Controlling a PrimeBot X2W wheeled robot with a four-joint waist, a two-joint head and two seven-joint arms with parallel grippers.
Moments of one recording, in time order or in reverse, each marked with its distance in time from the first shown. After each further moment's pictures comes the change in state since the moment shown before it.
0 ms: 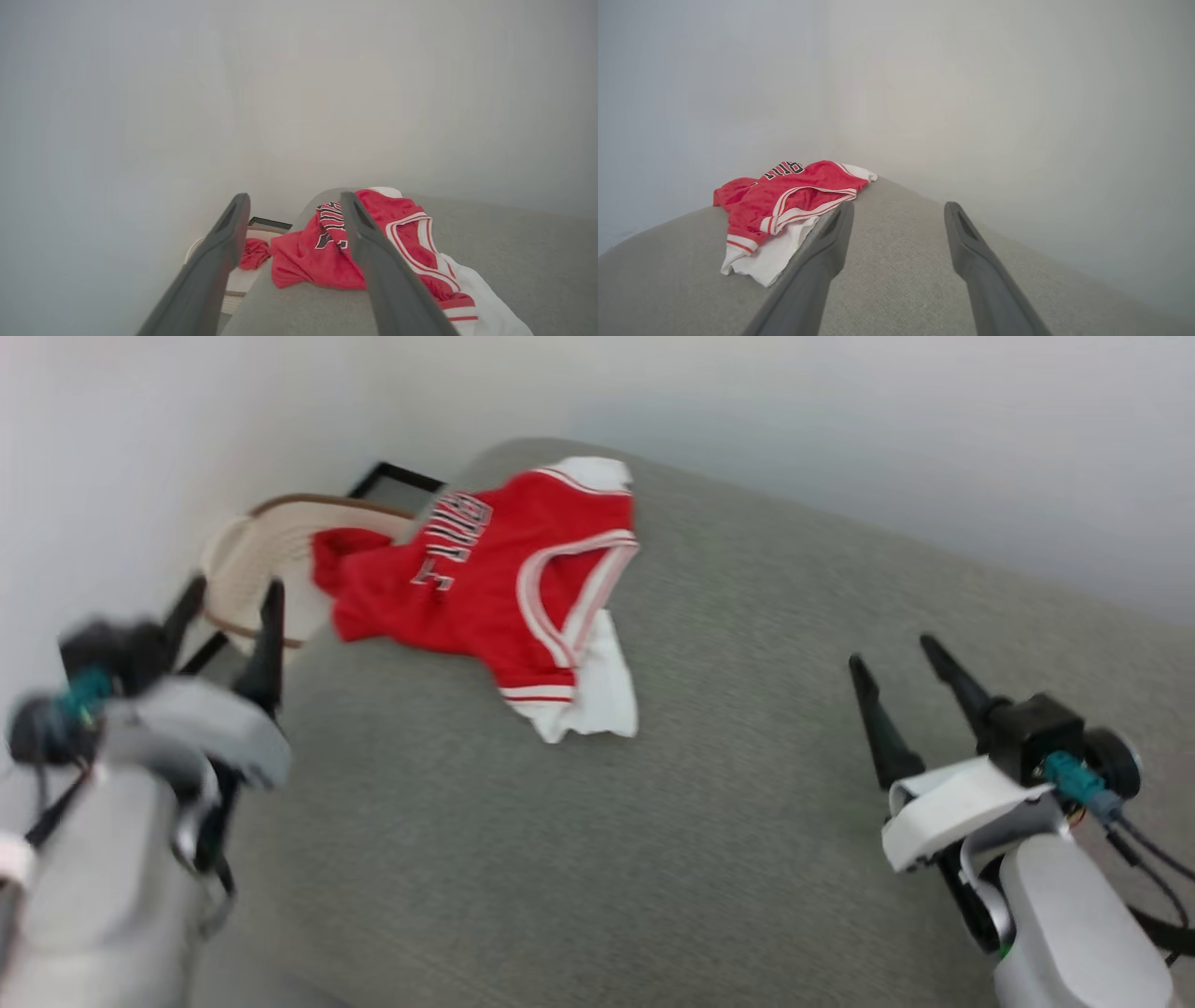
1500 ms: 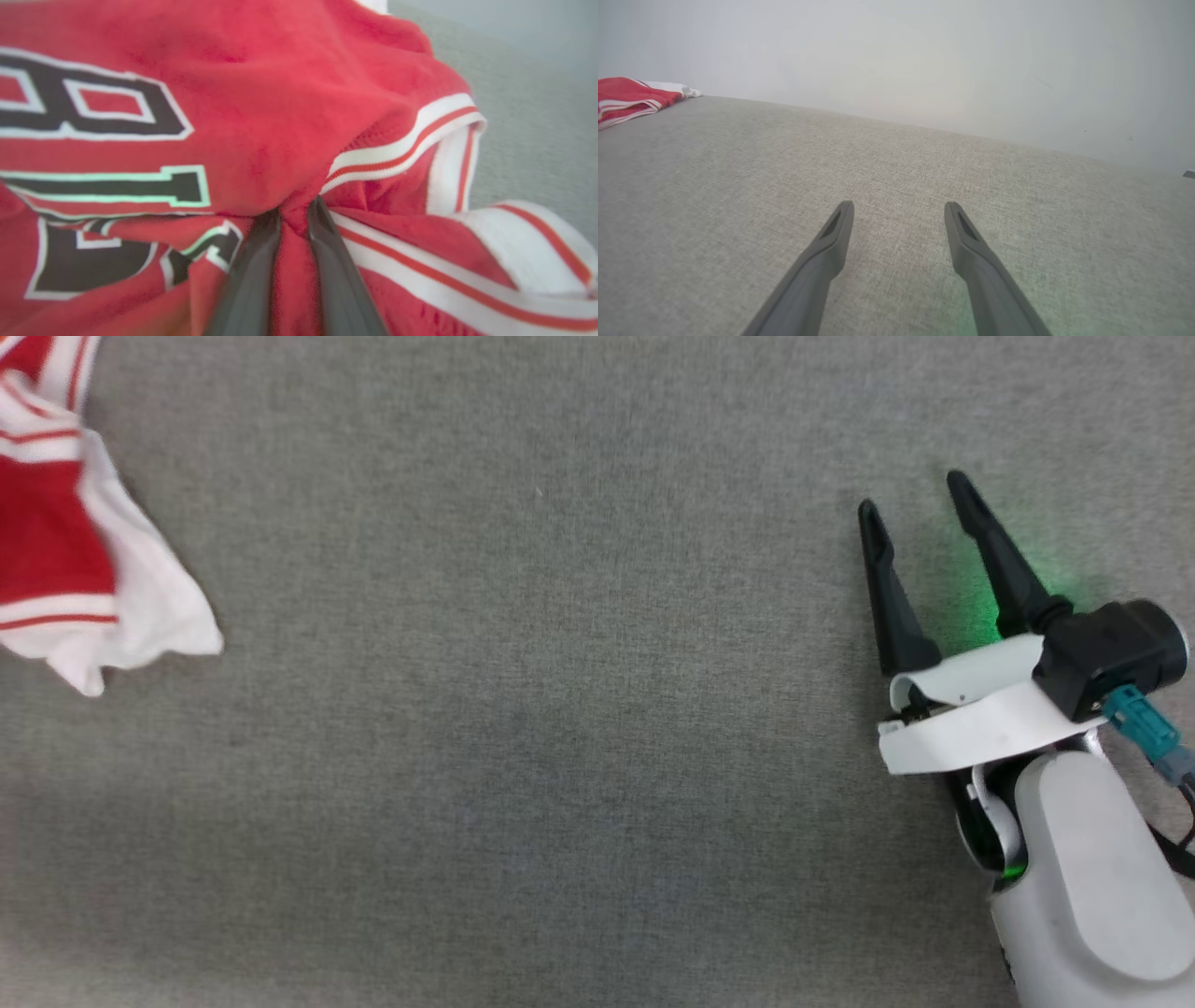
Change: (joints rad) left arm -0.521 0.459 -0.544 0.202 -0.838 0.005 0.419; right arm -0.082 0.039 -0.032 -0.265 -0.038 0.000 -0.005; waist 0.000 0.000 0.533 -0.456
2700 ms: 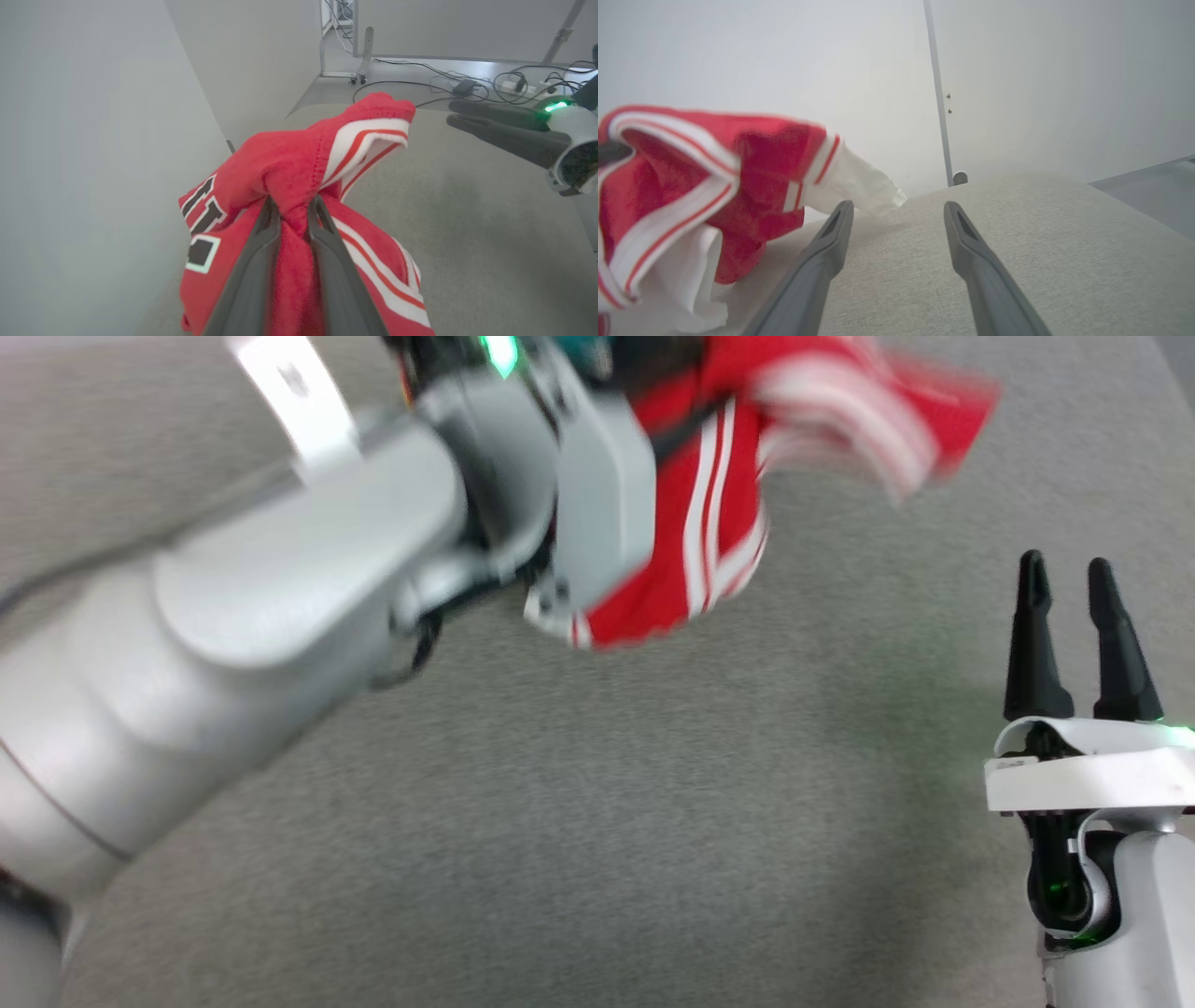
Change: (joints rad) left arm -0.395 -0.347 -0.630 -0.486 0.259 -0.008 -0.043; right arm 0.164 0.048 -0.210 -0.072 0.307 0.000 0.003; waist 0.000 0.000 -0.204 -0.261
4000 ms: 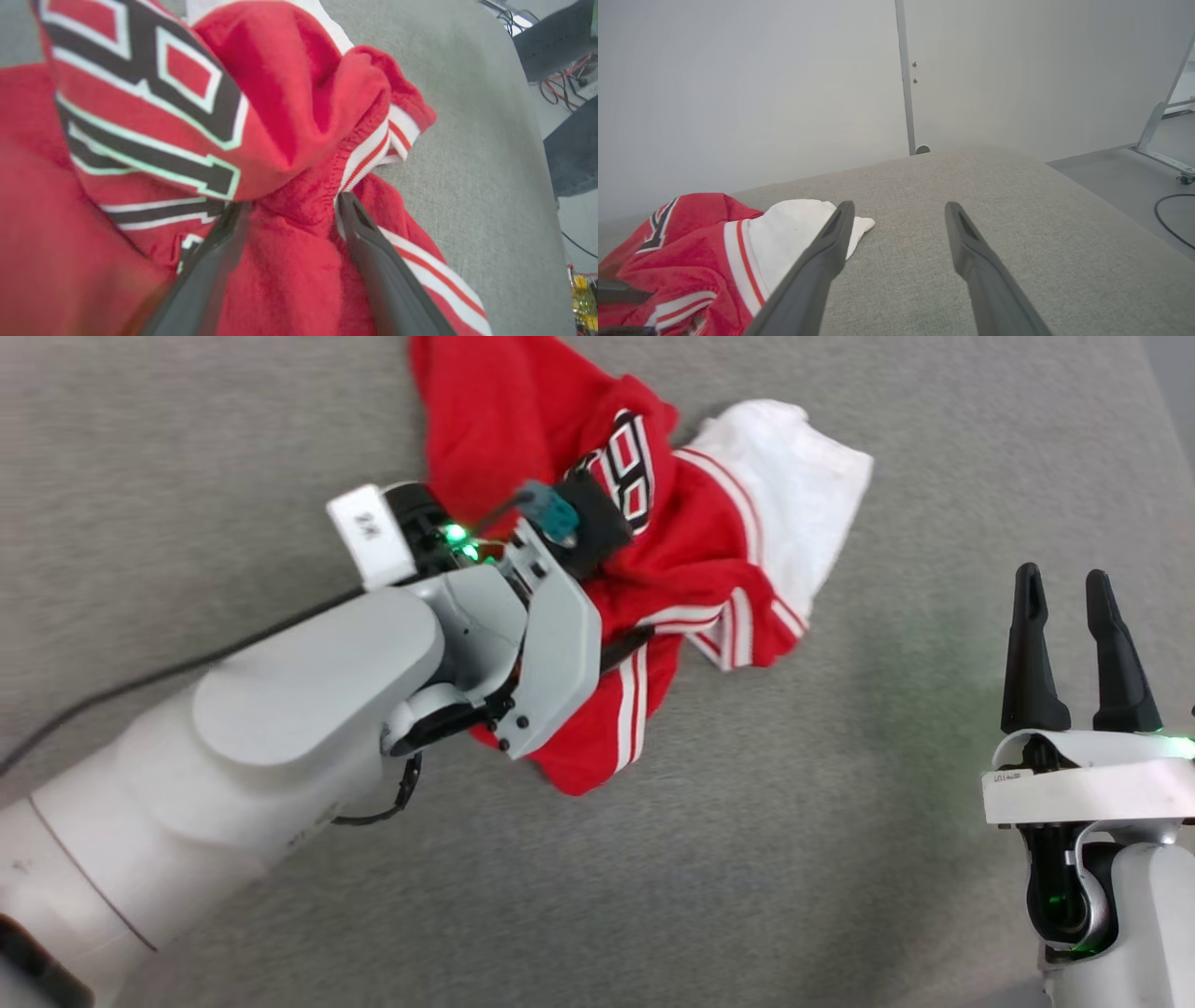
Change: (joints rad) left arm 0.244 0.035 0.003 0.013 -0.033 -0.002 0.231; right arm 0.021 0.002 -0.004 -0.010 -0.020 0.000 0.000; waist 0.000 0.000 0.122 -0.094
